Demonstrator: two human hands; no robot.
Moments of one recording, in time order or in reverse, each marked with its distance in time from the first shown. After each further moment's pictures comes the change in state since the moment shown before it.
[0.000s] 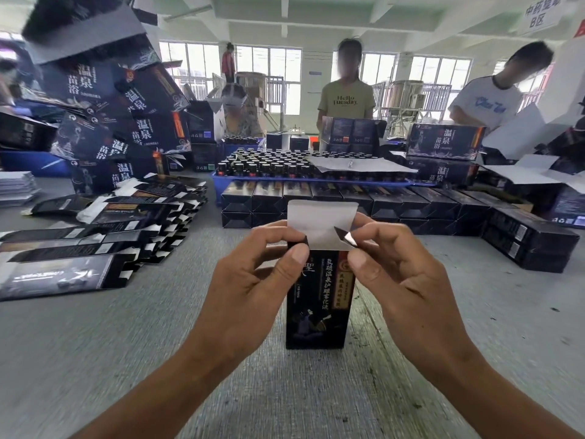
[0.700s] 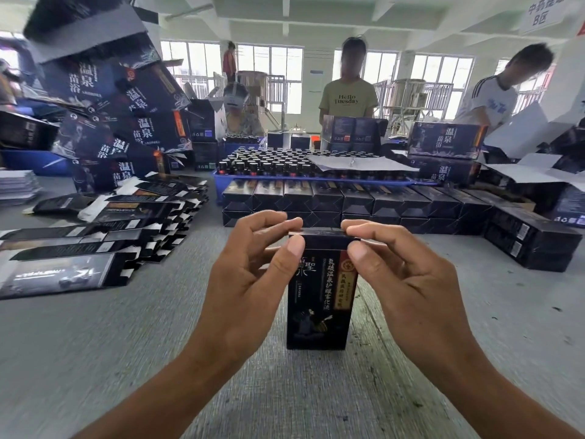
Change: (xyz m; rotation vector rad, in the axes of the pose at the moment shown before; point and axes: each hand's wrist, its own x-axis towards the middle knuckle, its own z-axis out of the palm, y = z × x) left_hand -0.001 0.000 0.002 -0.056 0.064 0.009; right_hand 0.000 -0.004 0.002 -0.078 0.074 -0.030
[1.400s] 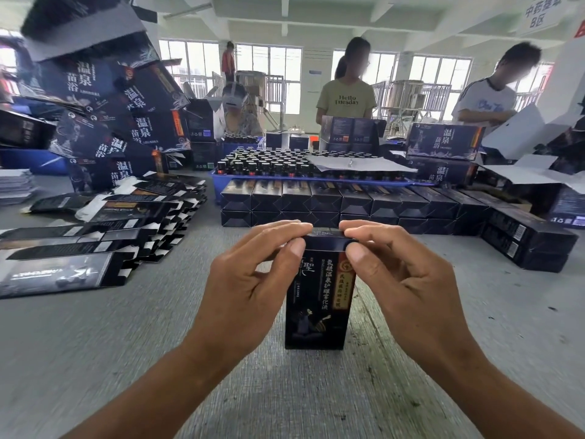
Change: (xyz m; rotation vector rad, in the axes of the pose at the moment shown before) left_hand 0.001 0.007 0.001 0.255 0.013 0.142; right_hand 0.004 0.008 -0.006 -0.117 -0.019 -0.090
